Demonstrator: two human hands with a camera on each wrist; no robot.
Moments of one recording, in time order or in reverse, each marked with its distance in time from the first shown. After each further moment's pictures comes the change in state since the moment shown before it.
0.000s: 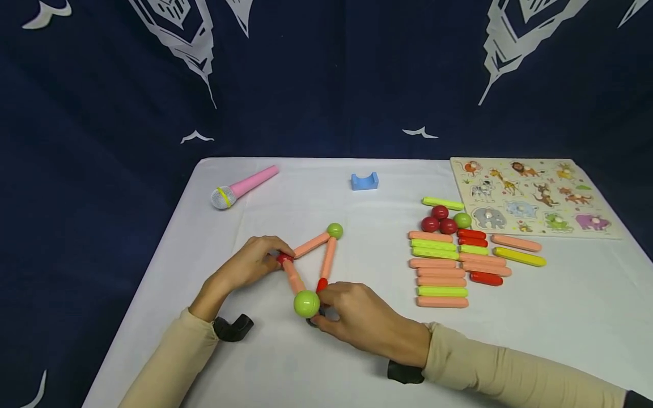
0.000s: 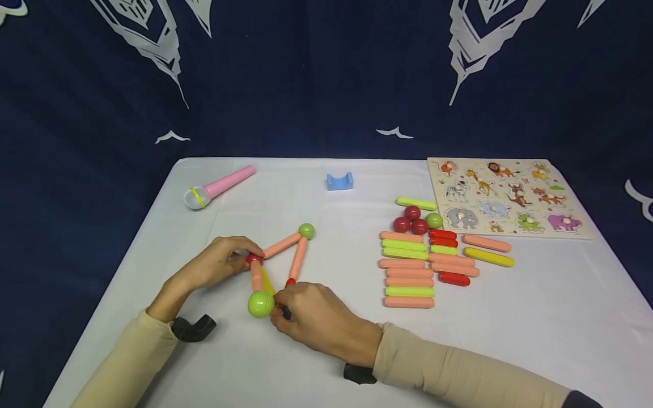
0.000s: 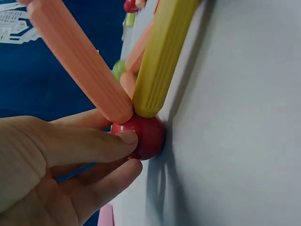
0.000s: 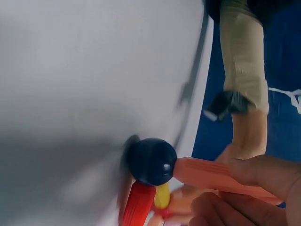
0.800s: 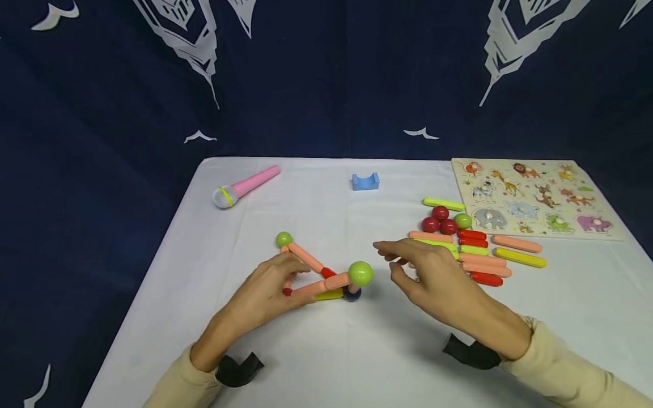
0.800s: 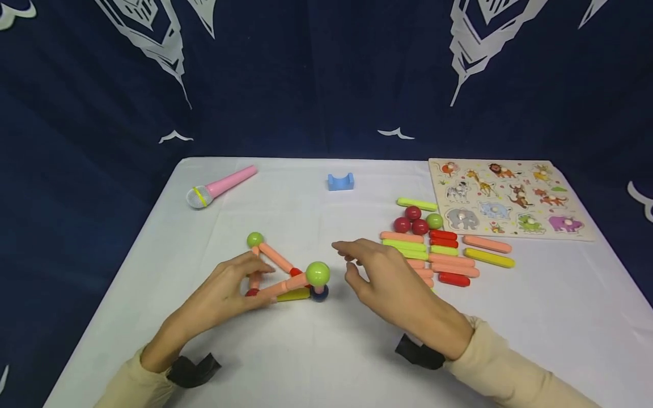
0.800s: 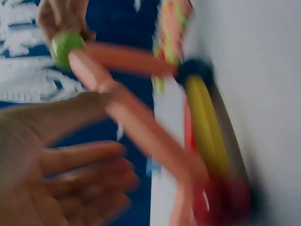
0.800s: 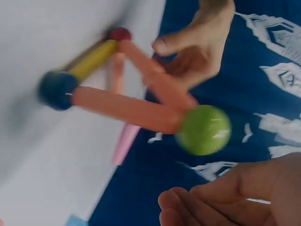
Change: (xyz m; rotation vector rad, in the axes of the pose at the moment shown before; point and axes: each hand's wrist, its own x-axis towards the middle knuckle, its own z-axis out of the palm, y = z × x) left_hand -0.030 0.075 0.031 0.068 0.118 -0.062; right_hand -0.031 0.011 -0.096 -0.060 0.097 0.283
